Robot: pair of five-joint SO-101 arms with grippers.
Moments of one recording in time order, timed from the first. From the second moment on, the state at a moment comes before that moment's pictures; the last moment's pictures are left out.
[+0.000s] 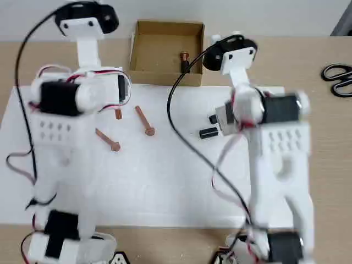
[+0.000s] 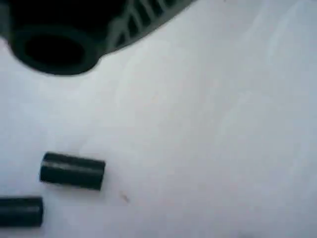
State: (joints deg) left arm 6.6 -8.0 -29.2 99.4 16.0; right arm -11.3 -22.0 -10.9 97.8 10.6
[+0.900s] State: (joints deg) left arm 28.5 -20.8 -23.8 90.9 25.1; right arm -14.7 -90.8 58.2 61.0 -0.1
